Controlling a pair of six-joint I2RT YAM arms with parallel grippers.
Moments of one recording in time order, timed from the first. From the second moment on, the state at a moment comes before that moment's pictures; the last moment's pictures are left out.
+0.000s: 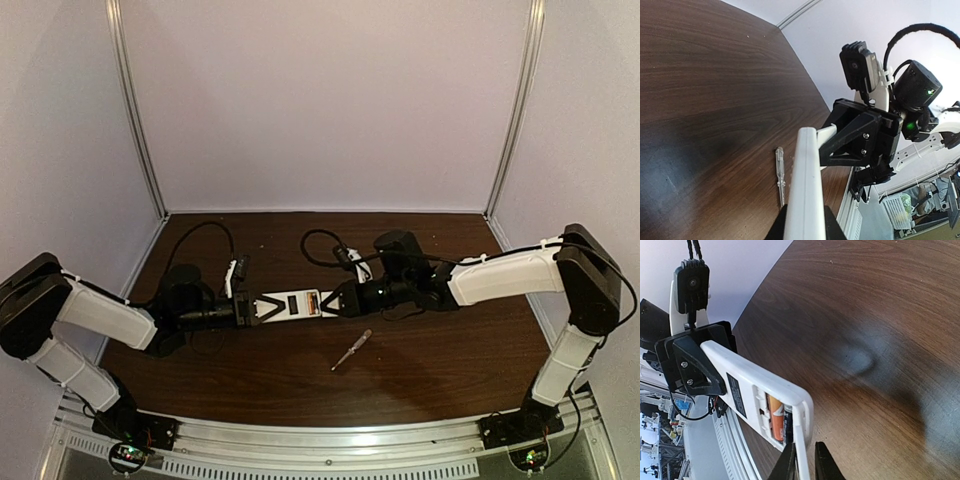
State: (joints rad) left arm -0.70 1.47 0.39 0.88 0.53 -0.83; right arm 0.85 1.72 0.99 0.17 -0.47 0.59
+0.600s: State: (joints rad) left arm -0.70 1.43 0.39 0.86 0.51 -0.83; right arm 0.85 1.65 0.94 0.15 -0.43 0.58
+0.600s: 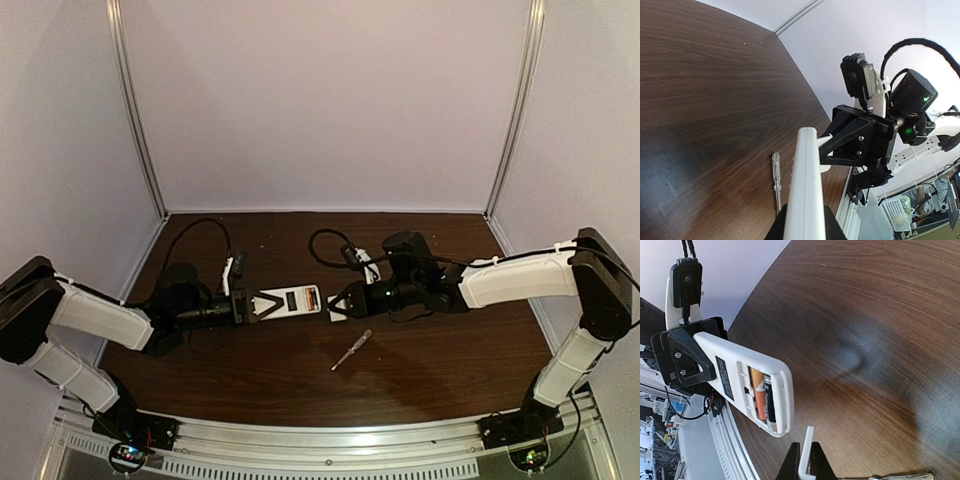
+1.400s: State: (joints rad) left arm -0.70 1.37 0.36 0.84 0.48 -0.82; right arm 0.85 1.56 0.99 -0.40 0.33 0.47
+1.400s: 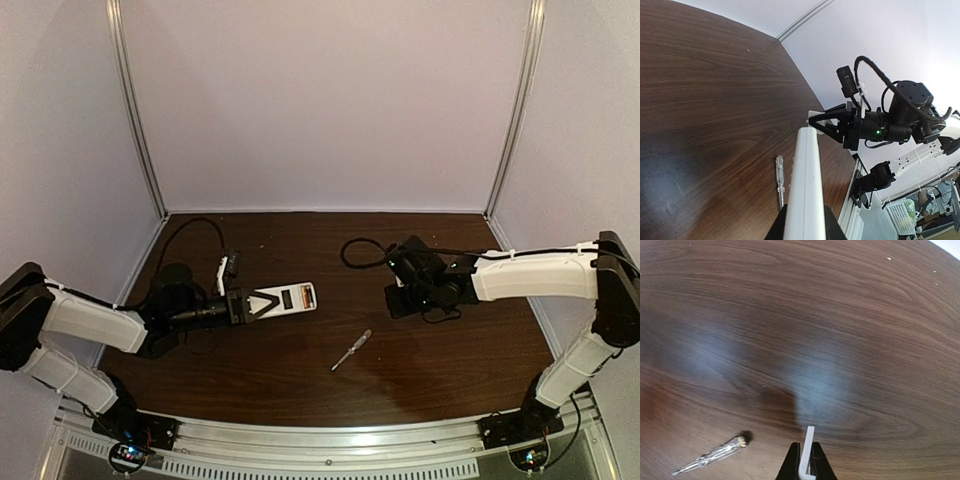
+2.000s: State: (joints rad) left arm -0.70 1.35 0.36 0.80 0.45 -0.80; right arm 0.81 1.75 1.05 -0.64 0.63 0.49
